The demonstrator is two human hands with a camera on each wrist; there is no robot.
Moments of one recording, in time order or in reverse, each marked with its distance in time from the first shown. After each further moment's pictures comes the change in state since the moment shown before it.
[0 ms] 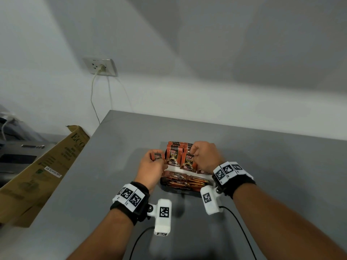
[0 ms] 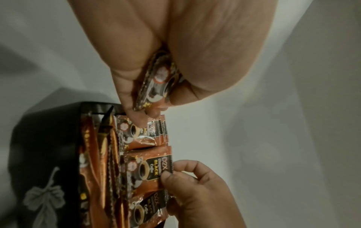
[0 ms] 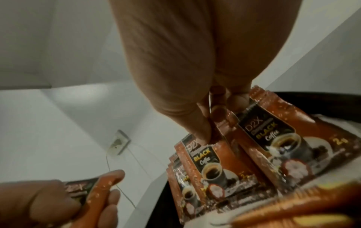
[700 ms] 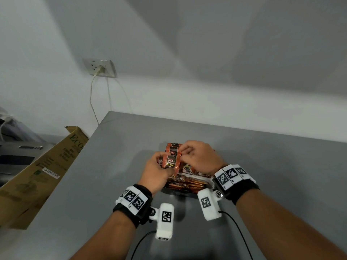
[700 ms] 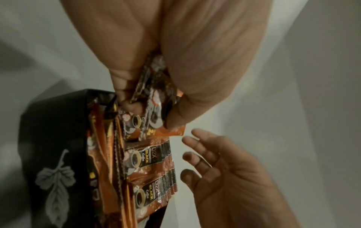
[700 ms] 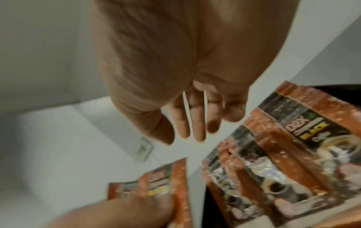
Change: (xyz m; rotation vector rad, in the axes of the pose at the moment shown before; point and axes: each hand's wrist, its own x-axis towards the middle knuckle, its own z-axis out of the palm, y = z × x) left_hand 0.000 -0.009 0.005 0.159 -0.109 0.111; right_hand -0.014 -0.022 -0.008 0.165 -0.063 -0.206
